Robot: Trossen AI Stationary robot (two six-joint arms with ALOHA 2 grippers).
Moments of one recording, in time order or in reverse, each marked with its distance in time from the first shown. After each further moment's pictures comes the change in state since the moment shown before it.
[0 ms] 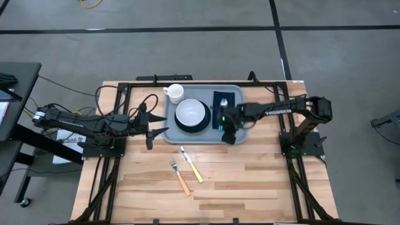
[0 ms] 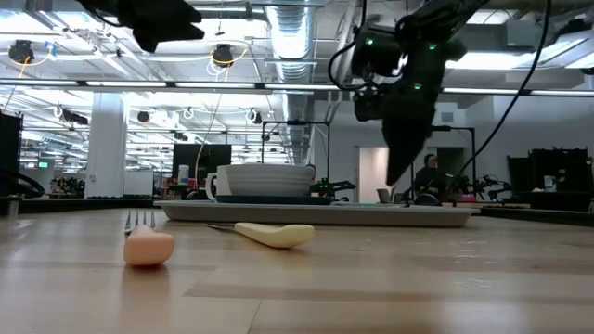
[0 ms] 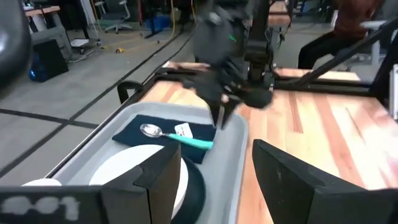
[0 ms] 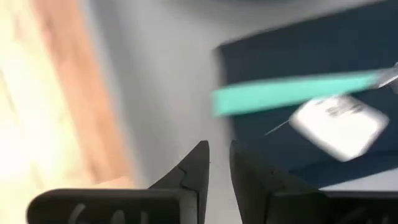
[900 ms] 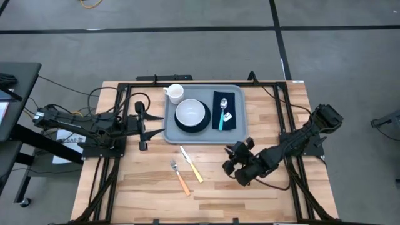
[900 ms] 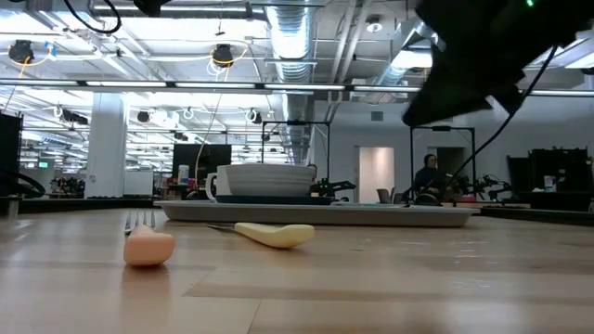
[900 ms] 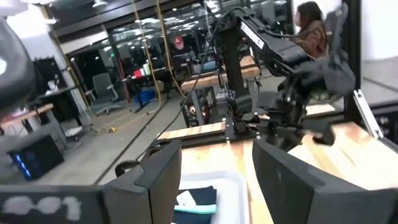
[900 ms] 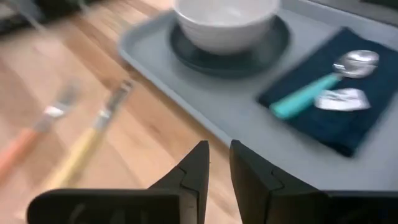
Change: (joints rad) left arm -0.022 -0.090 -0.066 0.265 0.096 0.329; right arm 0.729 -0.049 -0.133 0.206 0.939 0.996
